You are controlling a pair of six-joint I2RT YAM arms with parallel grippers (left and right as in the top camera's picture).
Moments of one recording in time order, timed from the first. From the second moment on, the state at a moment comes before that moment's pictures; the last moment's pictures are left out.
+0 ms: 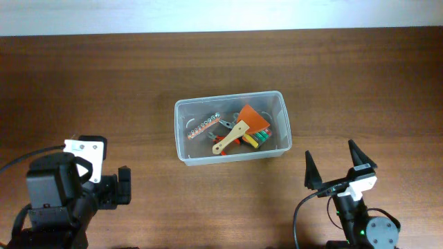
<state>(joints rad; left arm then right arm) 0.07 0.80 1.23 -1.28 -0.04 0.13 -0.04 0.02 0.12 0.03 -0.26 -0.01</state>
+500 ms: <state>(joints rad) 0.07 0.80 1.23 -1.28 -0.04 0.13 -0.04 0.02 0.01 0.01 -0.14 -0.02</state>
